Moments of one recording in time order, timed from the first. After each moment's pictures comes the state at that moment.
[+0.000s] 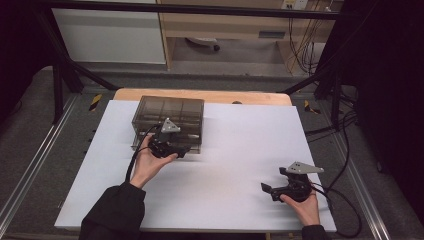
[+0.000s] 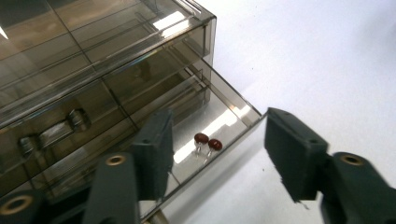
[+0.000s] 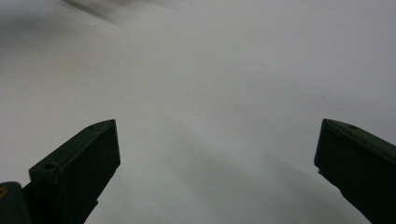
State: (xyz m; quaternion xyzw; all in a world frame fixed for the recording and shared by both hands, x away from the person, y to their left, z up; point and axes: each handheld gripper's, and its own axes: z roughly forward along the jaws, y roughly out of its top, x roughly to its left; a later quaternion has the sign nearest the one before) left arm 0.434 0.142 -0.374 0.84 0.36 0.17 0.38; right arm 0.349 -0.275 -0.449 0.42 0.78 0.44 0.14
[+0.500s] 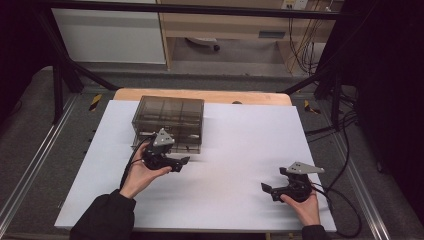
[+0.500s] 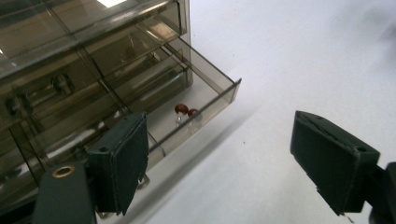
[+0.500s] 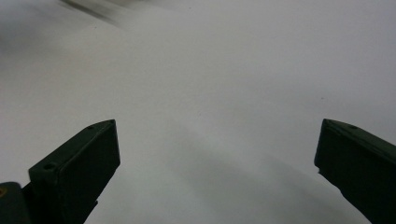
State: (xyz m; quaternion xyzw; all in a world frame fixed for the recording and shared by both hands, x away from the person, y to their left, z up) left arm 0.404 0.157 -0.385 0.83 0.34 0.16 0.40; right arm 0.348 -0.275 -0.449 0.42 0.78 0.44 0.14
